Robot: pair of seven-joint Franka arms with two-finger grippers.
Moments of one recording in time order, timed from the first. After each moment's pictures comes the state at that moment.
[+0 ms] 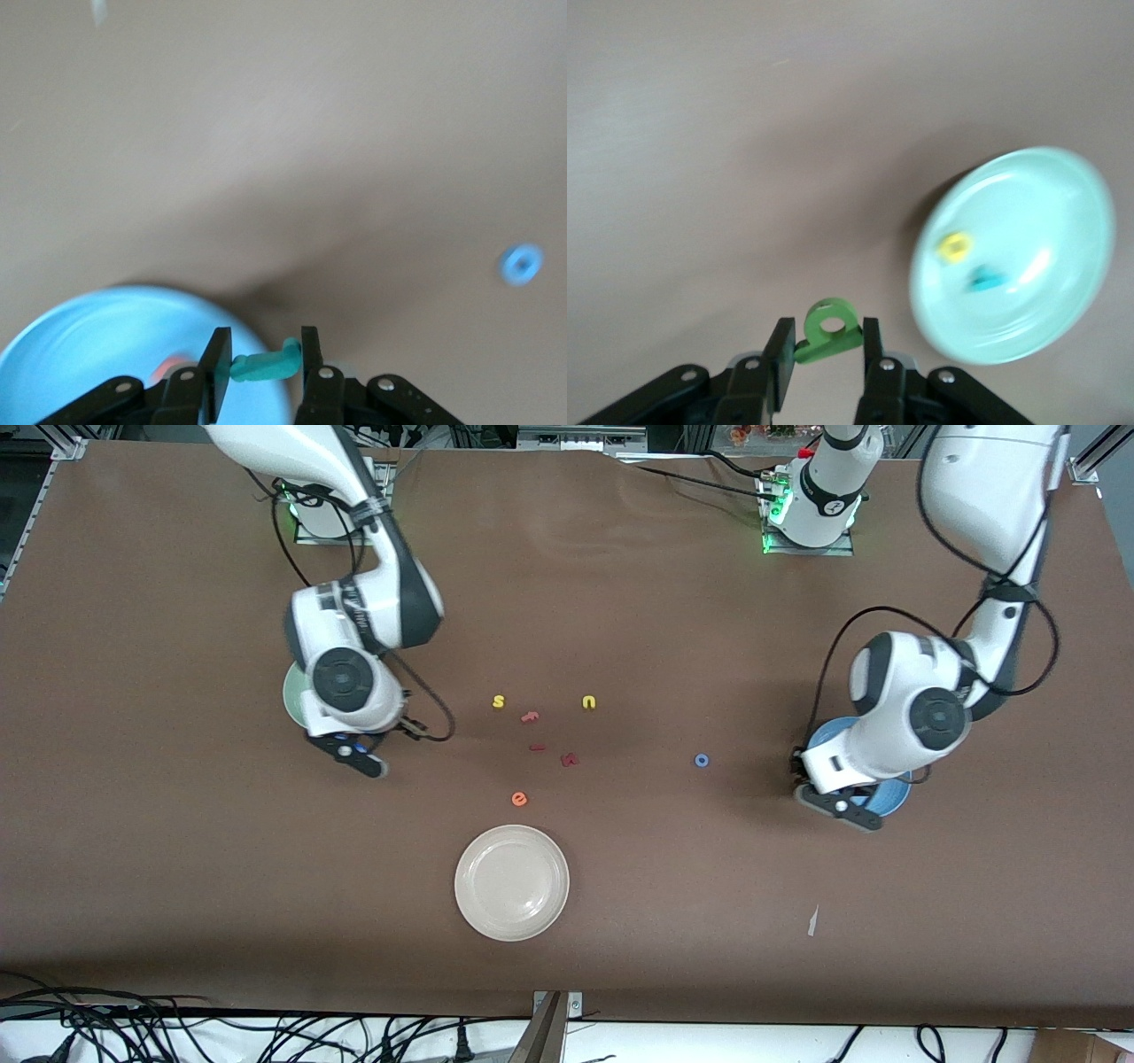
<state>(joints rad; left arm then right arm) -0.11 0.45 0.01 -1.89 -0.05 2.28 0.35 0.73 0.45 -0.40 -1.80 0.09 1.93 0.78</state>
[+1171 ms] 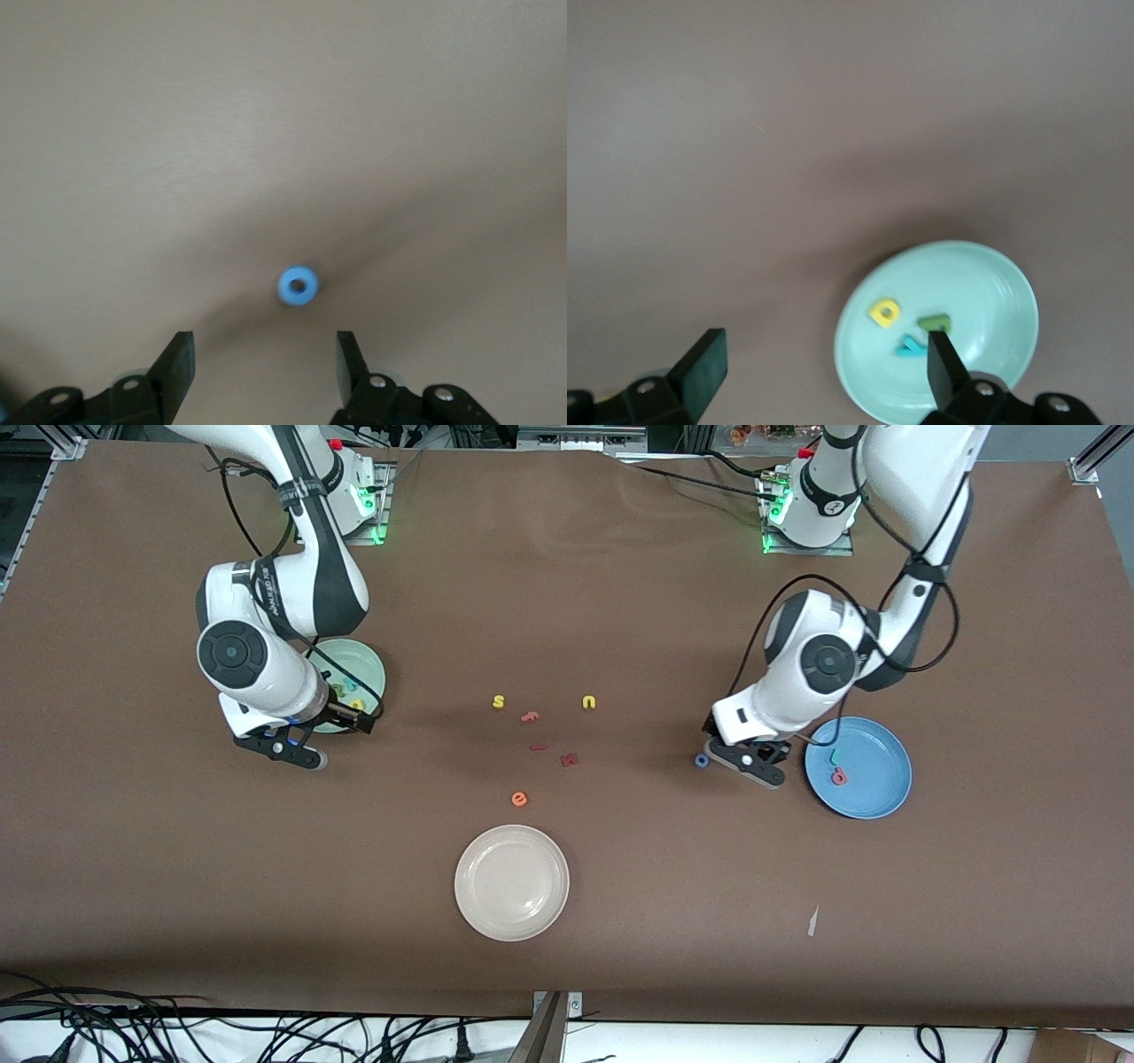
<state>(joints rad) -0.28 0.44 -0.12 -2.01 -0.06 2.47 0.13 0.75 0.32 -0.49 -1.87 0.10 2.05 0.50</state>
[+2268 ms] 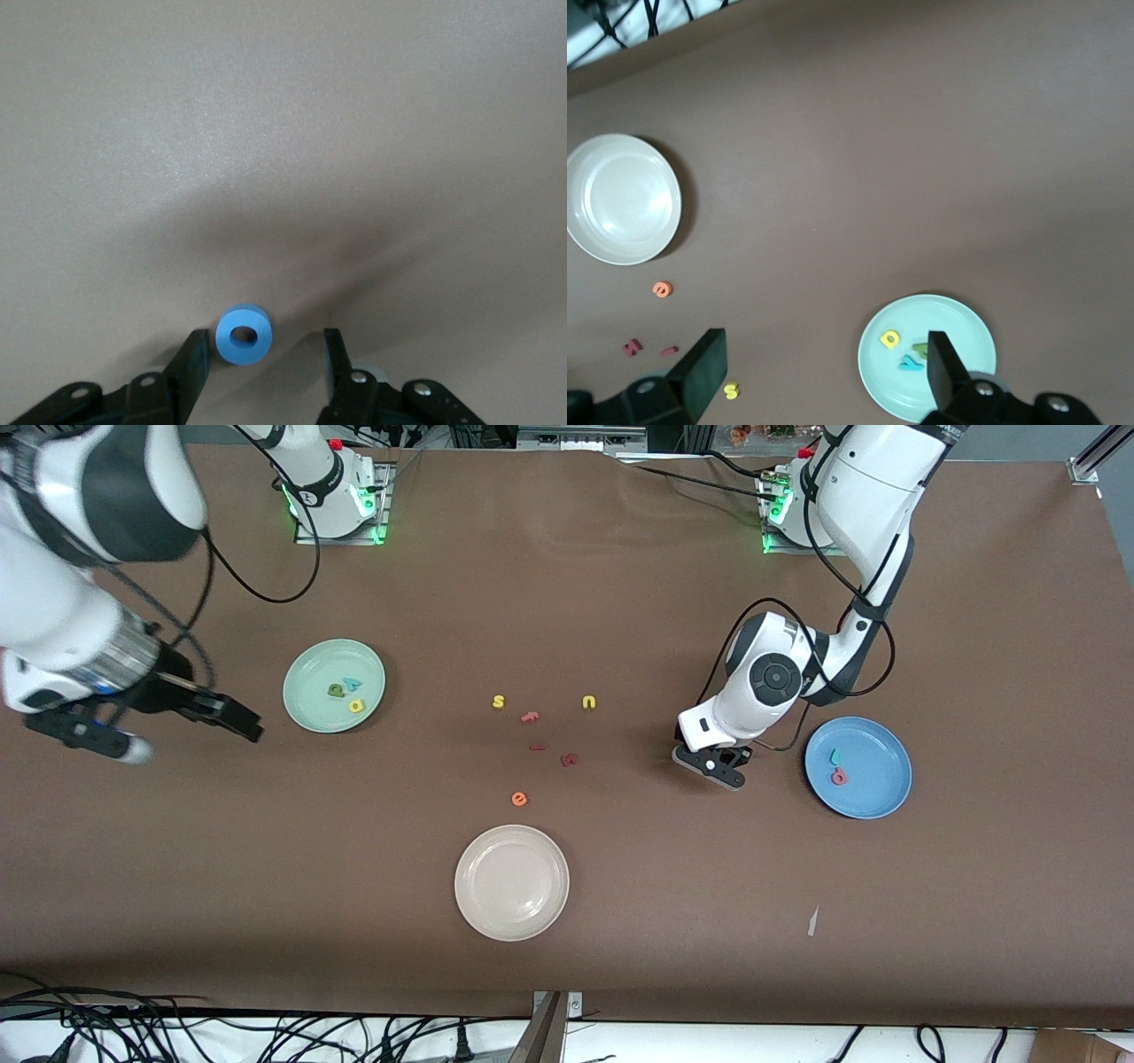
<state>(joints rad) -0.32 0.57 -0.11 -2.01 -0.06 2.59 0.08 0.26 0.14 -0.18 -1.61 0.10 1.82 0.42</state>
